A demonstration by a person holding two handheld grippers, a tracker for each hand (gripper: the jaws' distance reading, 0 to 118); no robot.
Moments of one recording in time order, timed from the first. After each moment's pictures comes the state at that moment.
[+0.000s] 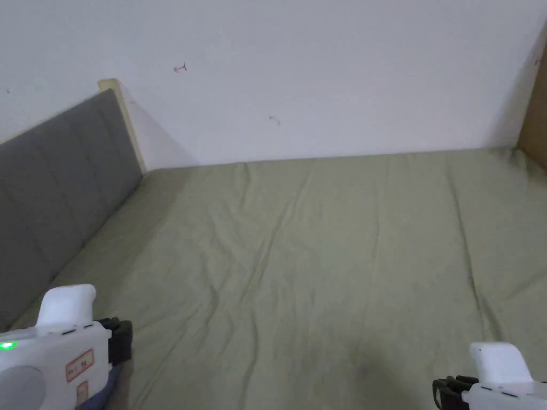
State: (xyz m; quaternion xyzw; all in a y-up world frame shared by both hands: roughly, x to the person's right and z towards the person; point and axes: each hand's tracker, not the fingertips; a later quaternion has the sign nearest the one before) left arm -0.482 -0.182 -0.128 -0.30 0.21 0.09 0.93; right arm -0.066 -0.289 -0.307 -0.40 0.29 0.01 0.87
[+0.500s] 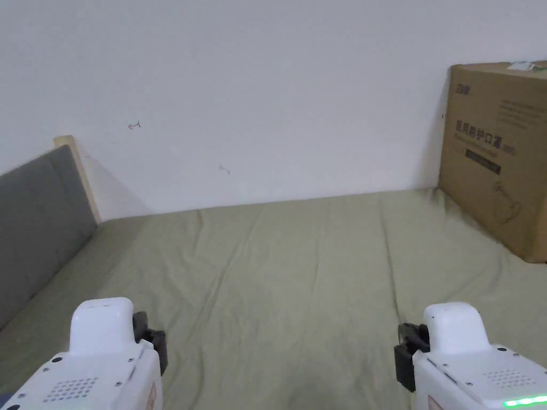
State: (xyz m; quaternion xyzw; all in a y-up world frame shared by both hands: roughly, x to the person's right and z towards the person) left arm -0.307 -0.151 -0.111 -0.13 0.25 -0.01 0.96; right arm -0.020 -0.196 -0.235 -0.18 0.22 0.02 0.96
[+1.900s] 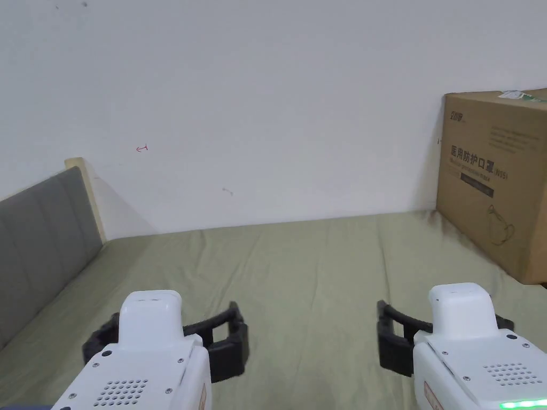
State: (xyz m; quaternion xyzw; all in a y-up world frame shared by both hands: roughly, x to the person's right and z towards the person) left arm -0.258 -0.132 -0.104 -0.07 0.20 -0.01 0.98; right arm -0.011 -0.160 -0.213 -0.09 0.18 0.02 0.98
